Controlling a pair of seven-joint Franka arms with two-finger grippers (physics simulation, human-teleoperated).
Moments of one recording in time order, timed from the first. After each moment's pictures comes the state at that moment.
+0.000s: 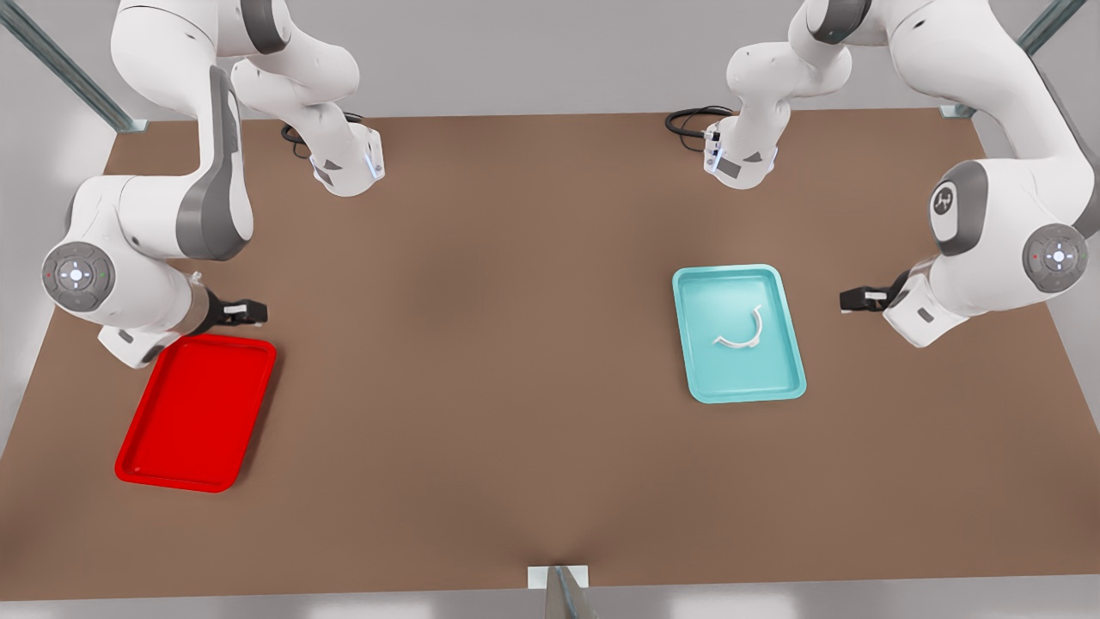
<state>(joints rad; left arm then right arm) 0.02 0.28 -0.03 -1.38 0.01 1.42 0.04 0.19 0.28 -0.16 -1.39 -0.05 1.44 -0.08</state>
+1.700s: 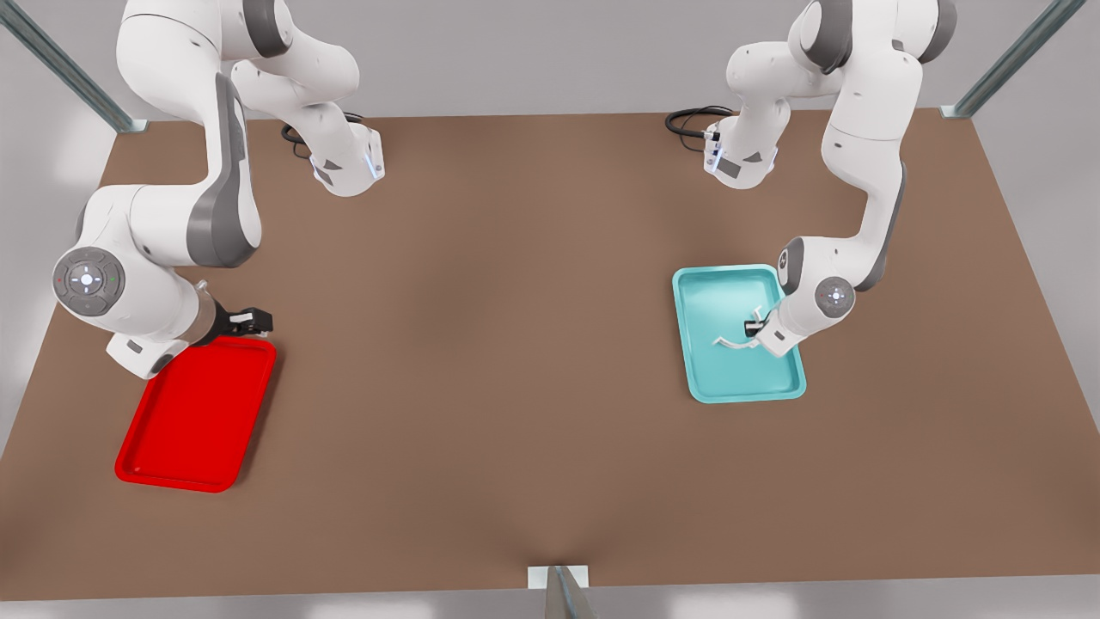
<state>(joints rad) -0.02 0.37 -0.04 -2.28 0.01 2.51 -0.05 0.20 0.30 -0.17 -1.38 -0.04 1.49 -0.12</state>
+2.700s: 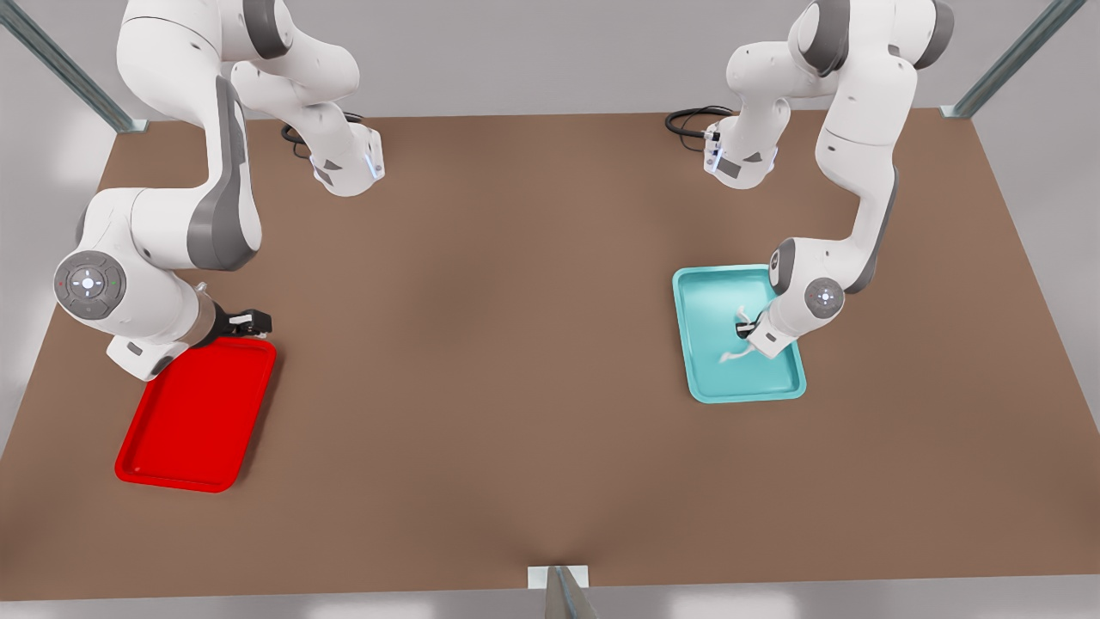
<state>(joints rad) -0.02 0.39 -0.07 -2.28 0.00 2.52 -0.12 0.20 0.30 -0.17 -1.38 -0.05 1.49 -0.13</state>
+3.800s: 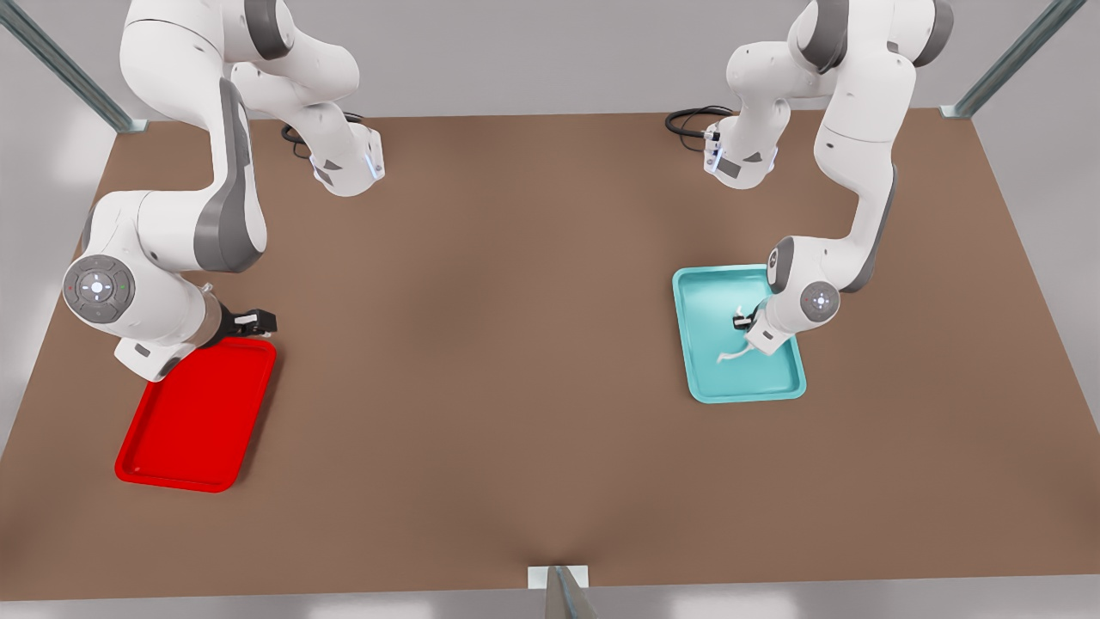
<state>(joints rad) -0.03 0.38 -0.07 -2.29 0.00 2.41 -0.20 0.21 0.31 -0.16 -1.38 -0.05 1.48 -0.13</state>
